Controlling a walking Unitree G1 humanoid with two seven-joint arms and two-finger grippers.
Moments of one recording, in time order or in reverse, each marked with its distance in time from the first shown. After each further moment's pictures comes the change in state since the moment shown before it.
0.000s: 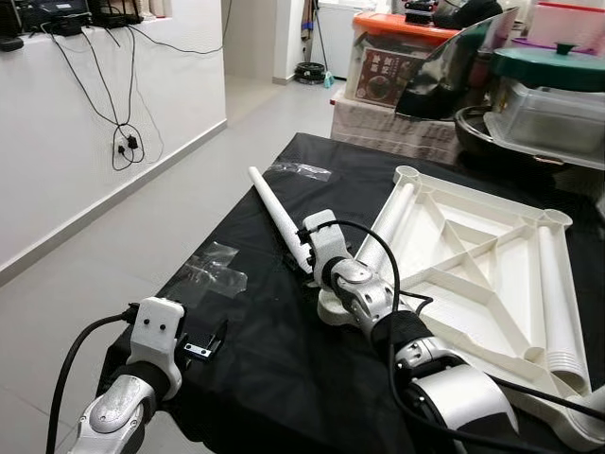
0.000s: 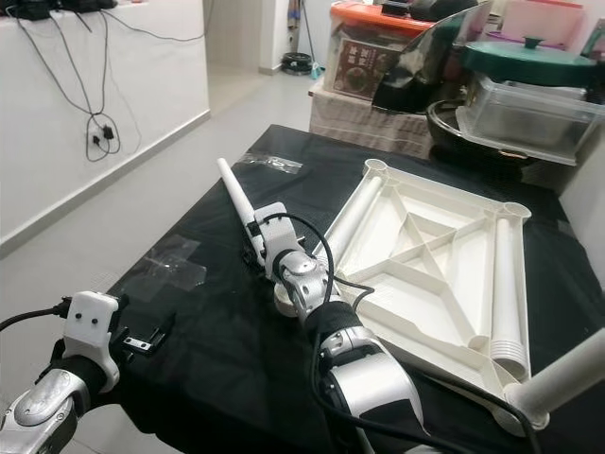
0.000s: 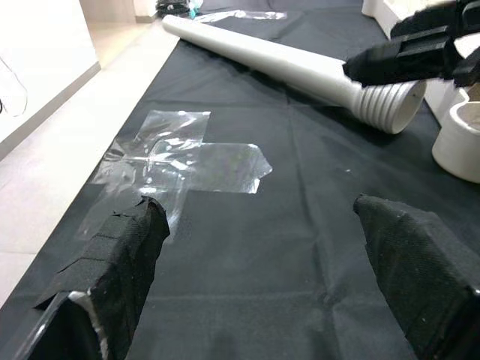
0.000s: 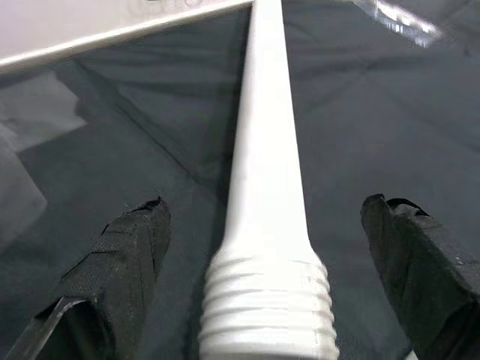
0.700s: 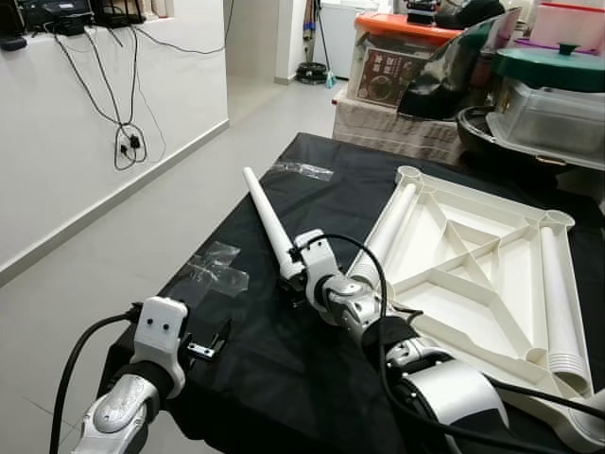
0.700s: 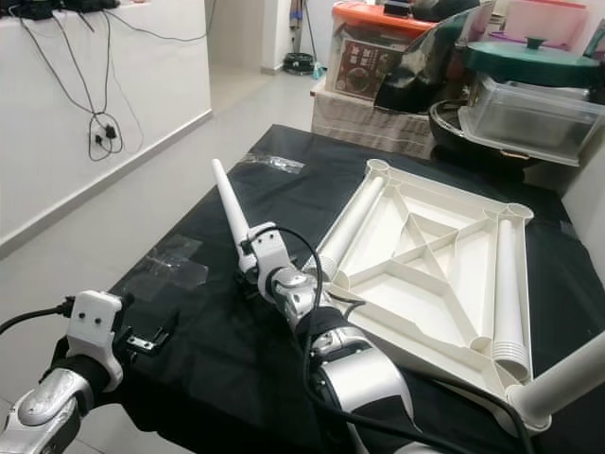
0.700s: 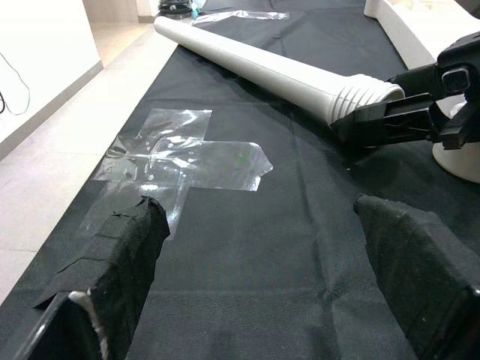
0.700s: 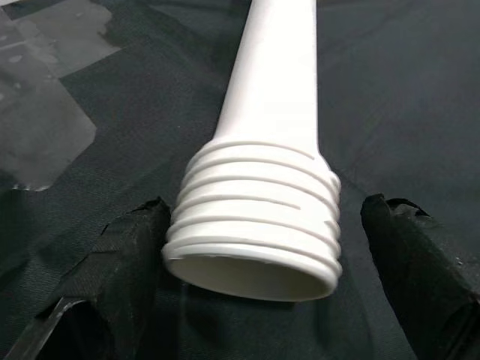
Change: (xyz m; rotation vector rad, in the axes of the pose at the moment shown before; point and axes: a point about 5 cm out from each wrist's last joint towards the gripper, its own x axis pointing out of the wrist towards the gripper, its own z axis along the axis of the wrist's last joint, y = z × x) left arm 0.000 -0.001 -0.001 -0.003 0.001 0.000; right arm 0.003 0.020 -0.023 0.071 0.127 0.075
